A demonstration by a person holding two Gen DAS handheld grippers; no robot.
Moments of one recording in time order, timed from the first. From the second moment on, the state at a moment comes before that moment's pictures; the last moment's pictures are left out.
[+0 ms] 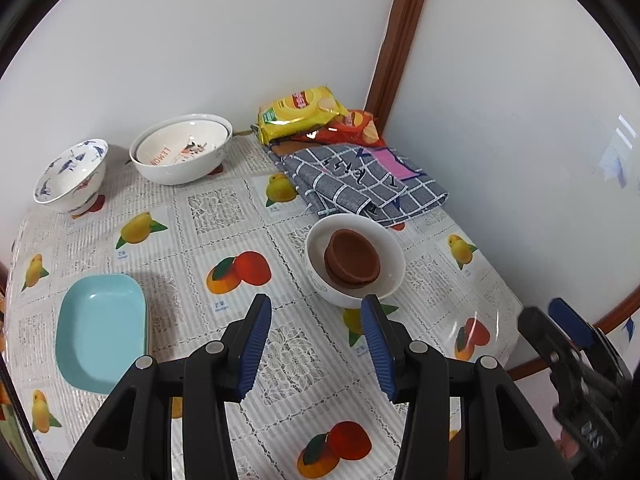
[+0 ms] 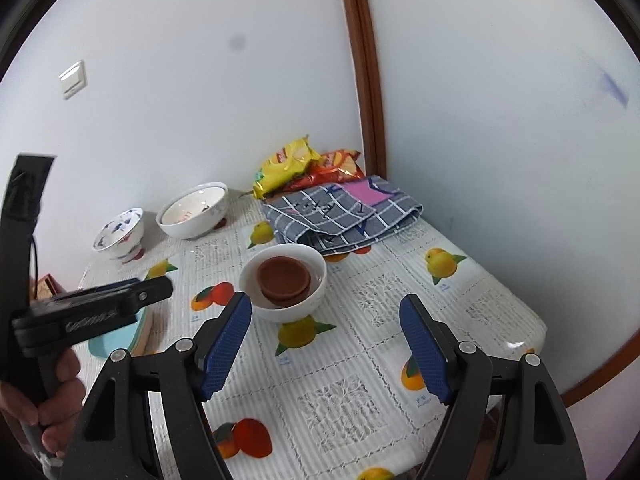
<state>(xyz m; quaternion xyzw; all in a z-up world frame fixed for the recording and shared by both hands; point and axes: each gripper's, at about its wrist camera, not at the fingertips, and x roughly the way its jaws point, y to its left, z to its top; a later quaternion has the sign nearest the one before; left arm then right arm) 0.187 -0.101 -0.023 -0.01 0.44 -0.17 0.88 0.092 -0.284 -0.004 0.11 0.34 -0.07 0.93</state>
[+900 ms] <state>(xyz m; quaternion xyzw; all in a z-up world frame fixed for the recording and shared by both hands) 0.295 -0.127 -0.103 -0.01 0.51 -0.15 0.85 0.247 -0.309 -0.110 0.11 0.46 -0.06 0.88</state>
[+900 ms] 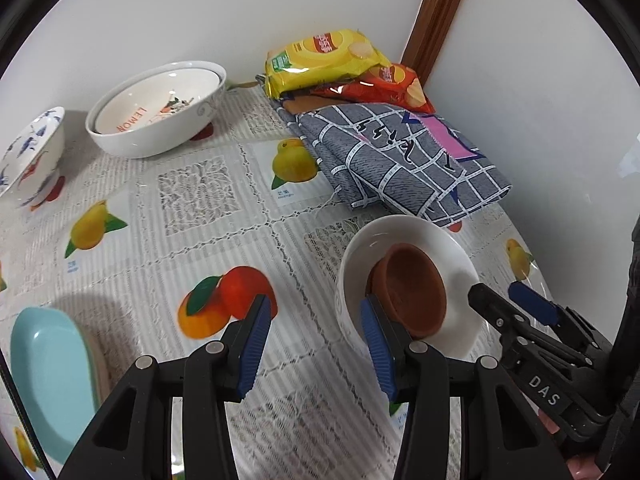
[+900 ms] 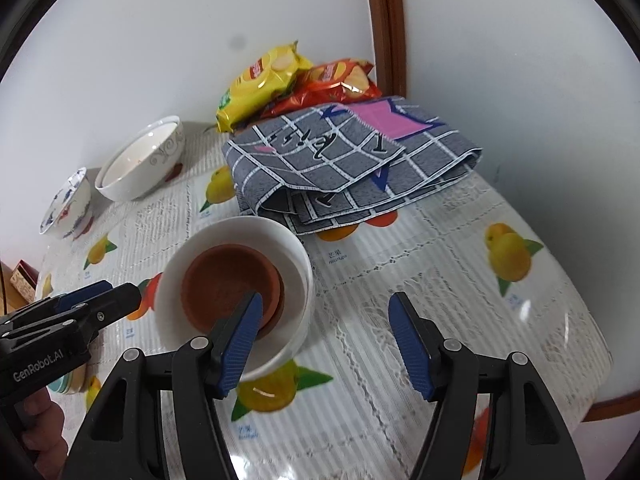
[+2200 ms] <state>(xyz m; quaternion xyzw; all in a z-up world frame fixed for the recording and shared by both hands) 0.320 -0.154 -0.149 0.01 0.53 -0.15 0.83 0.279 -0.314 -0.150 0.11 0.49 -0.06 0.86</state>
